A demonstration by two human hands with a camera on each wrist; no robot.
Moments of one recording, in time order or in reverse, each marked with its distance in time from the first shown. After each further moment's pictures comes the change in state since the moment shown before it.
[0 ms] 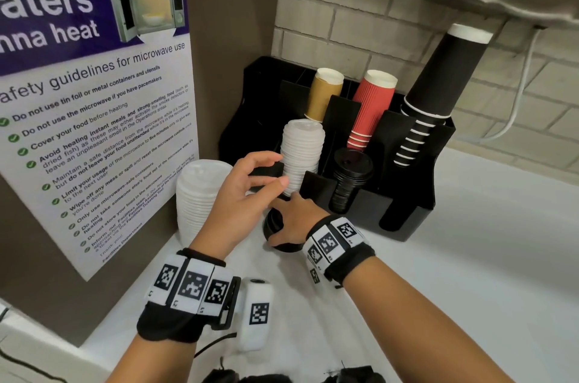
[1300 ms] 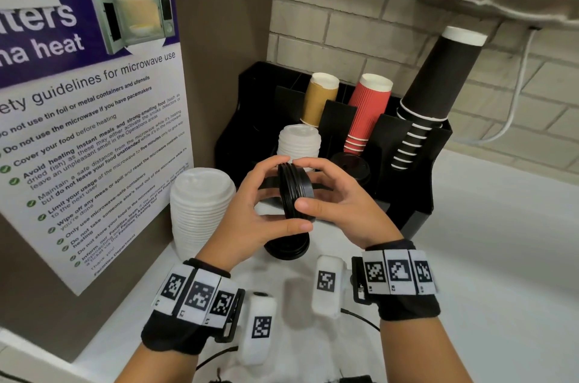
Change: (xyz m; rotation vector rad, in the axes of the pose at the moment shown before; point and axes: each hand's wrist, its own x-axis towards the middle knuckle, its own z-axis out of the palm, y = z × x) left_hand -0.003 -0.006 0.011 -0.048 -0.159 0.066; right_hand -0.074 0.037 -0.035 1.236 0.355 -0.444
